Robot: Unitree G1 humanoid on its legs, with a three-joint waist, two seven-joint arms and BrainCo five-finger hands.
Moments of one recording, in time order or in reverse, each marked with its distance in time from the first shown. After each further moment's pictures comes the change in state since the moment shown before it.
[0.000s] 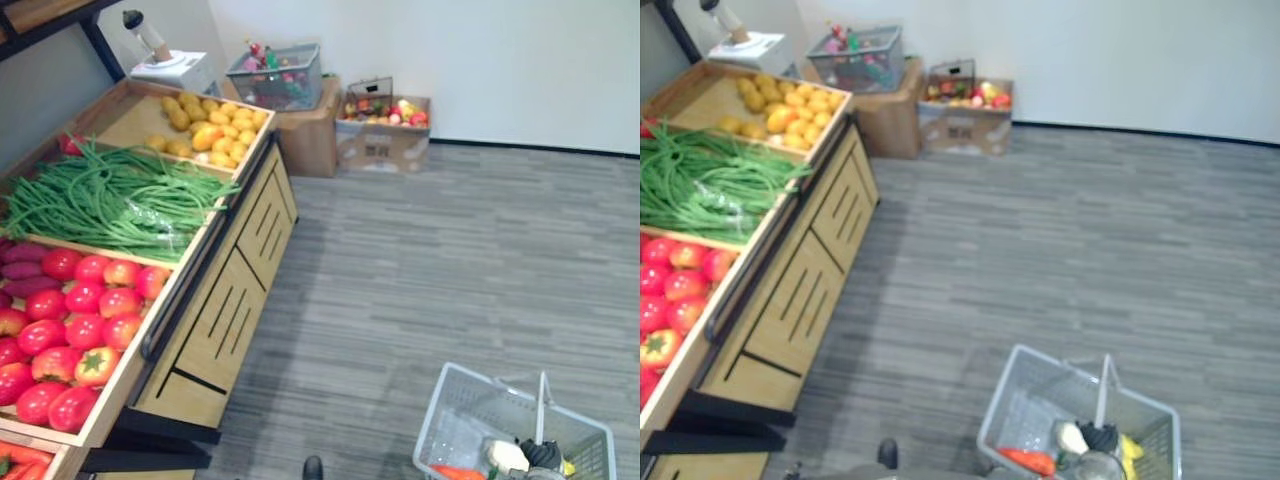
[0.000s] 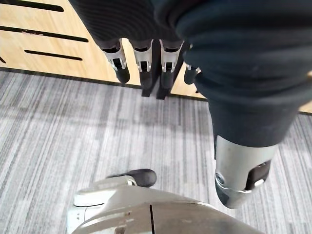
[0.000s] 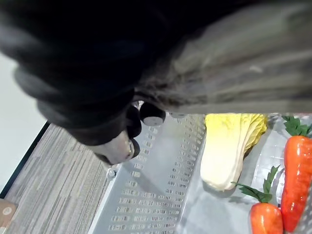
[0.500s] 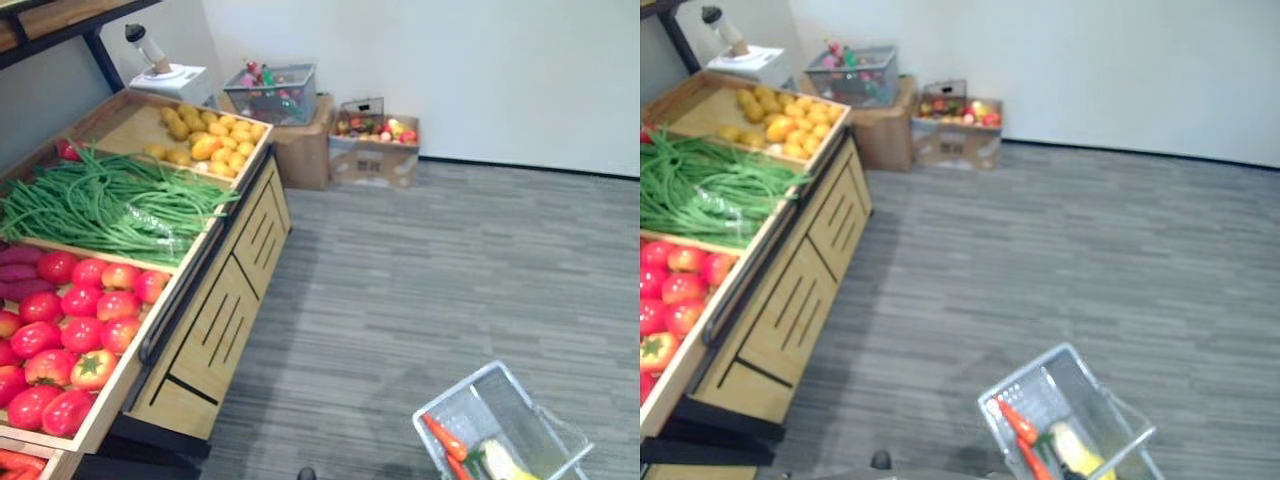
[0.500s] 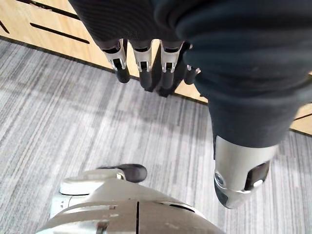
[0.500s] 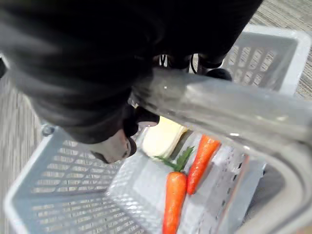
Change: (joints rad) left arm -0.022 0.020 0.006 0.097 -0.157 -0.049 -0.051; right arm -0.032 0.086 -0.148 0.316 0.352 -0.046 0.124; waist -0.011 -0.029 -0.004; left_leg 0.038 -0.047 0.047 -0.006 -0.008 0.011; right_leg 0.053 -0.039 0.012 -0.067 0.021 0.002
